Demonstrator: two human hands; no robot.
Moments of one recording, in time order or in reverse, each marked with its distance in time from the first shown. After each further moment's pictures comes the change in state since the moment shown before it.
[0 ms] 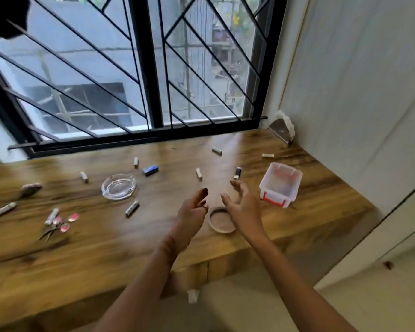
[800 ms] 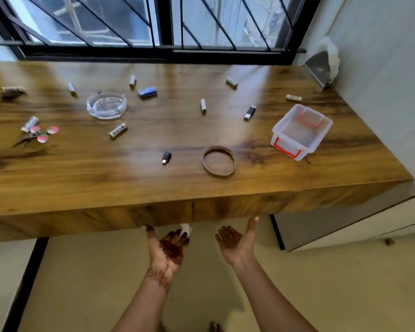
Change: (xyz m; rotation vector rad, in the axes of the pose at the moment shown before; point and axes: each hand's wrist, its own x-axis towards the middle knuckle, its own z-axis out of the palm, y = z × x) left_hand -0.078 -0.208 0.045 -1.323 0.683 -0.667; right_hand -0.106 0.196 0.040 1.239 0.122 1.340
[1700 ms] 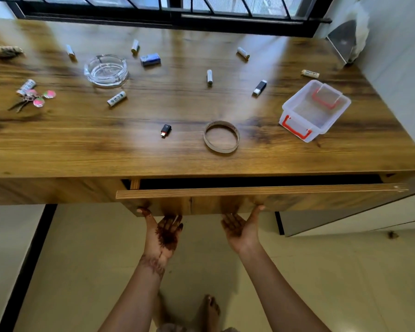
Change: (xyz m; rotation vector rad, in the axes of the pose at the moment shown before) left_hand 0.003 -0.015 -0.027 0.074 -0.048 0.094; right_hand 0.003 -0.011 -0.024 -0.135 -0.017 -0.045
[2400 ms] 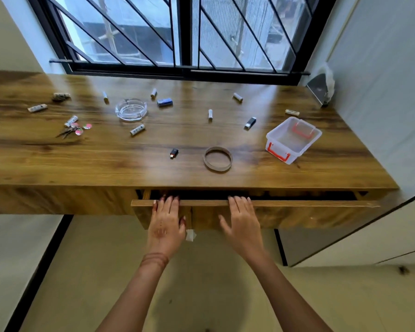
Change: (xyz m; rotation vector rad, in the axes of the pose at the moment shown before) left_hand -0.058 0.009 0.032 2.044 0.166 1.263; right_hand -0.055 -0.029 0.009 -2.030 -0.047 -1.506
